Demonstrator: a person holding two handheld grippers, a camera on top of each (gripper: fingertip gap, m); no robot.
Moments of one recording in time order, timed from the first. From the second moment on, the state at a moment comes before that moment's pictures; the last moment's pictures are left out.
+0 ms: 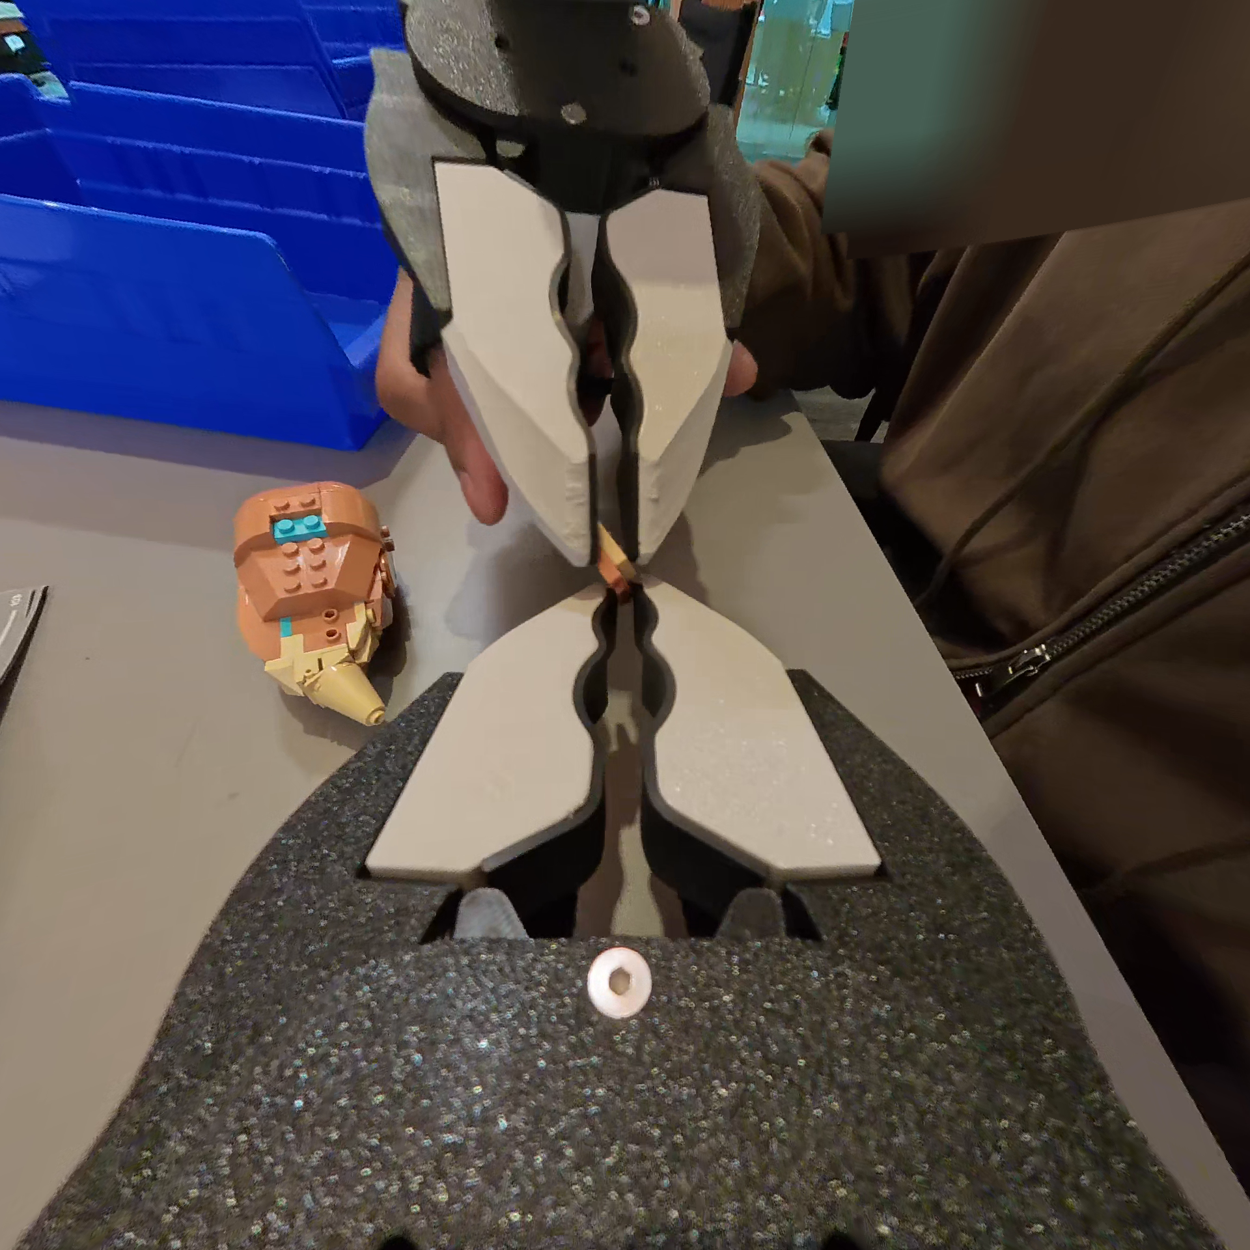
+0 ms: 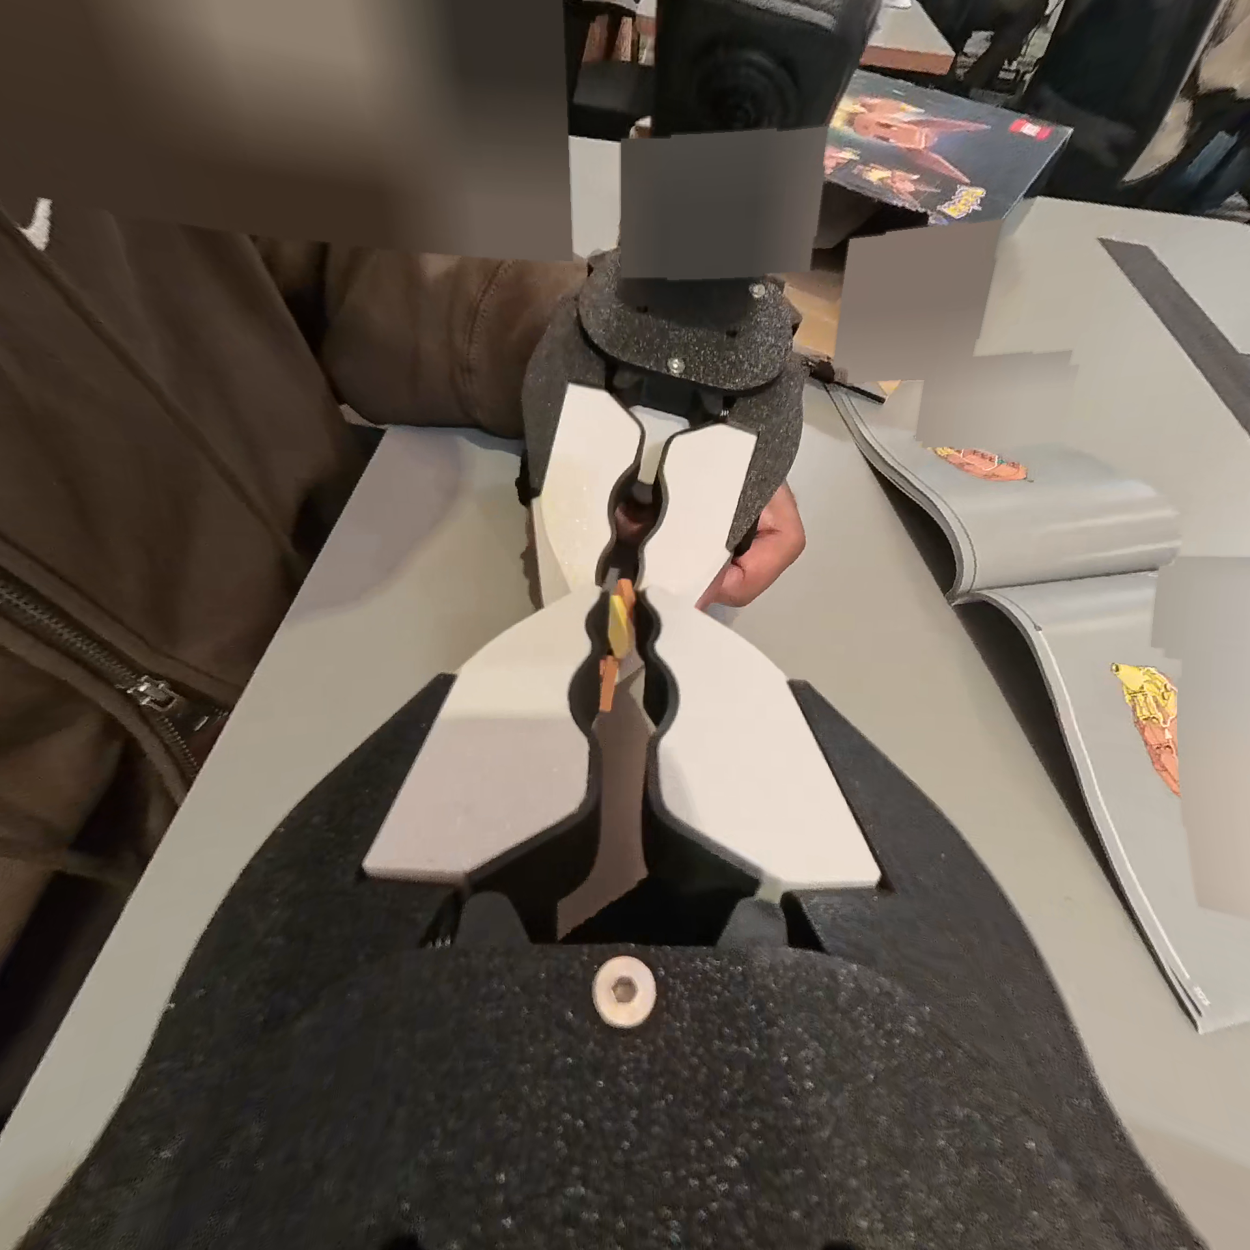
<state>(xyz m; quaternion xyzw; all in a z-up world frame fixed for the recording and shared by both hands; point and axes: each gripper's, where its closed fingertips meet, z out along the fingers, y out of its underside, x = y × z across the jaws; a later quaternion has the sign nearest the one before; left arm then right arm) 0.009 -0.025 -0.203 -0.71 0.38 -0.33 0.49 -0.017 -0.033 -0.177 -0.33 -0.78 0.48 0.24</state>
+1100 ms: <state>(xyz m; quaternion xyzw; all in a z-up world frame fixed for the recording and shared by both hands) 0.008 -0.021 -0.201 -0.71 0.37 -0.33 0.51 -0.013 -0.019 -0.173 -0.35 -0.74 0.51 0.25</state>
